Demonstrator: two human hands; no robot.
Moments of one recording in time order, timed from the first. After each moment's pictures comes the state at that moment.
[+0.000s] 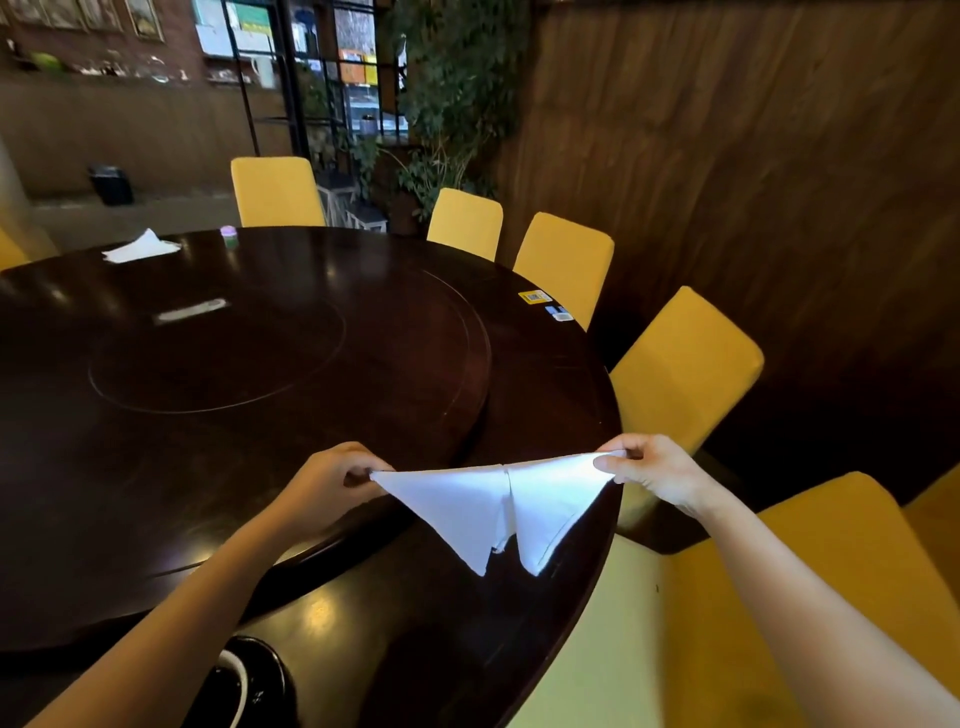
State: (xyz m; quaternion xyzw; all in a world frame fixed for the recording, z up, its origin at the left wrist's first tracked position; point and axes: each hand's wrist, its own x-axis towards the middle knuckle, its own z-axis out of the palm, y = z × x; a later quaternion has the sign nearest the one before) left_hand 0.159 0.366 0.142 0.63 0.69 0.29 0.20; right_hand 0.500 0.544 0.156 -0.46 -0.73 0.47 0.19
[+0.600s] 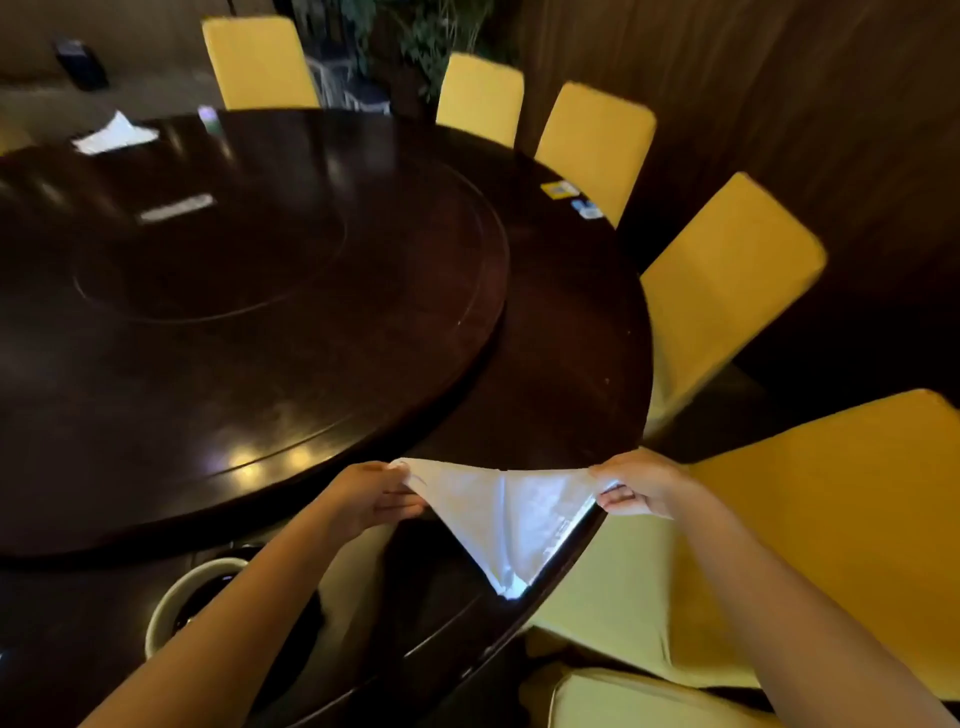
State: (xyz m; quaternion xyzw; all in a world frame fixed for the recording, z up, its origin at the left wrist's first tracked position) left_hand 0.191 0.361 0.036 0.11 0.66 0.44 0.60; right_hand 0.484 0.521 0.039 -0.62 -0.49 0.61 0.02
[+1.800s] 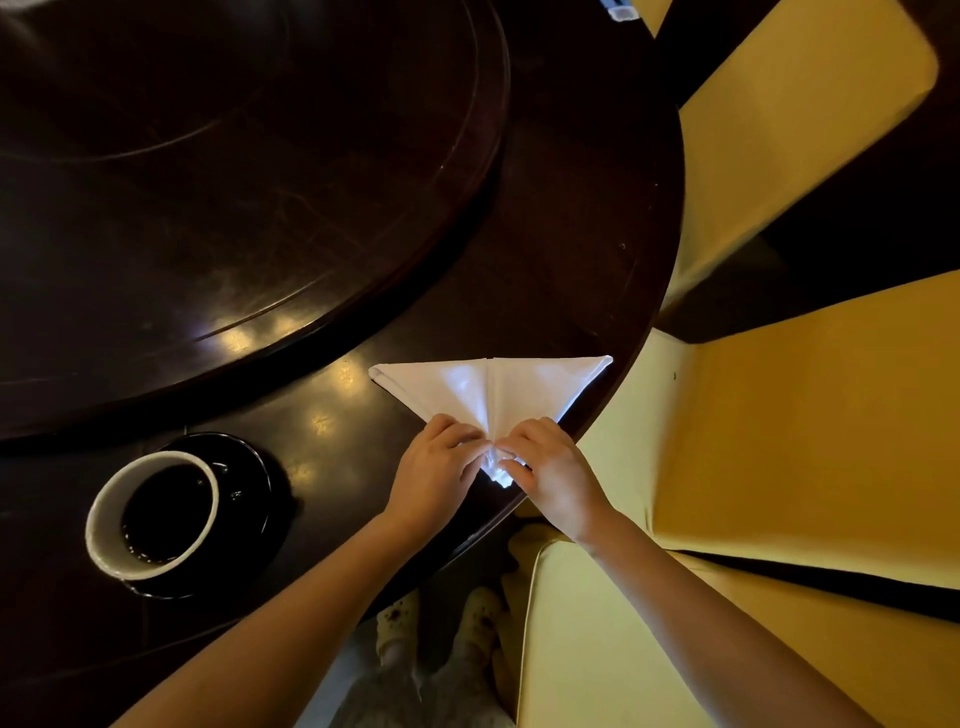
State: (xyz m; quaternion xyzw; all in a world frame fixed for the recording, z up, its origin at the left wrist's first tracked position) left_hand 0.303 0.330 -0.054 0.67 0.70 0.23 0.11; right_hand 0.459 0.402 -0.066 -0.32 -0.90 0.23 0.16
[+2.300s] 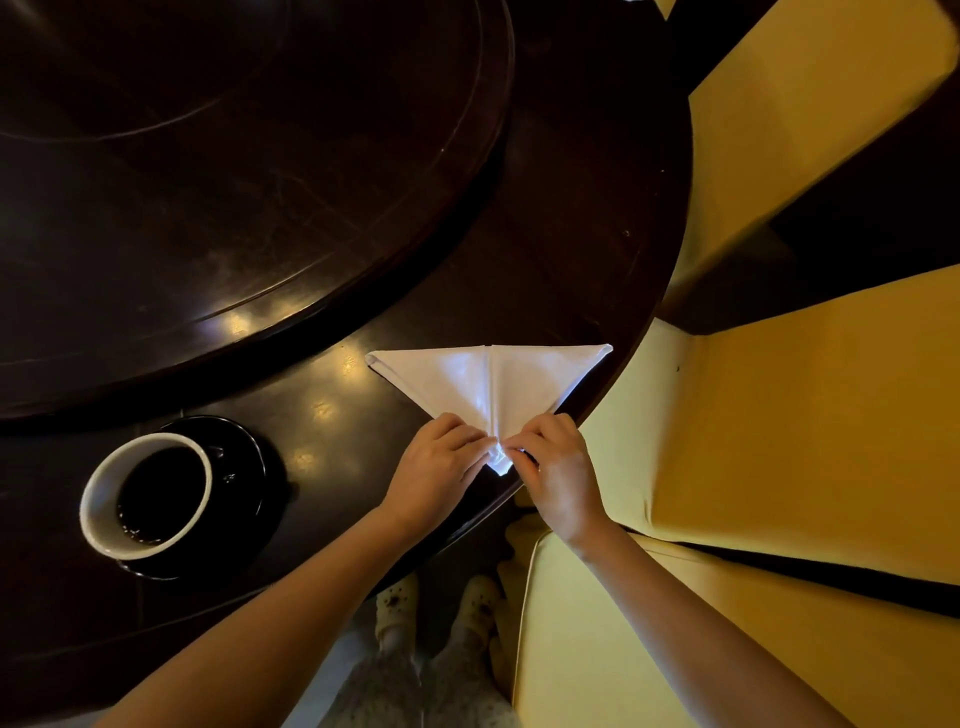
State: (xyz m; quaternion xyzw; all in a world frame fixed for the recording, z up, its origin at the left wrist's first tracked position) left_hand 0.307 0.323 -0.062 0.73 0.64 0.24 0.08; right_hand 0.465 0.386 -0.072 -0.42 -0.86 0.20 0.21
